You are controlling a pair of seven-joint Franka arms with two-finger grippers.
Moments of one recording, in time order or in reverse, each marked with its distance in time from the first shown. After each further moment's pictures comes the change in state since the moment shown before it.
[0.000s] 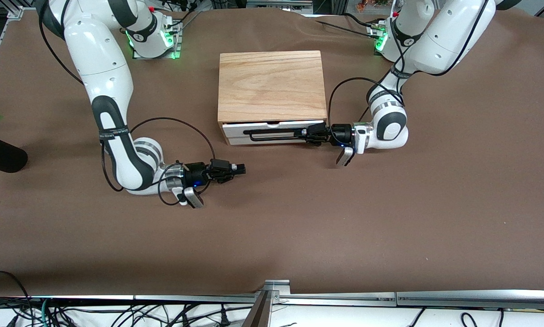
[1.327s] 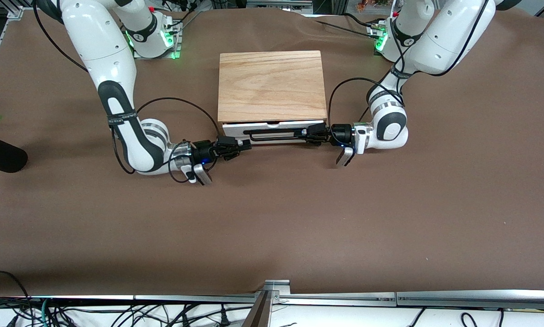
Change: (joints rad) left arm 0.000 0.002 0.001 0.001 0.000 -0.003 -0.004; right arm 0.023 -0.145 0.031 -0.270 -0.001 -0.010 -0.082
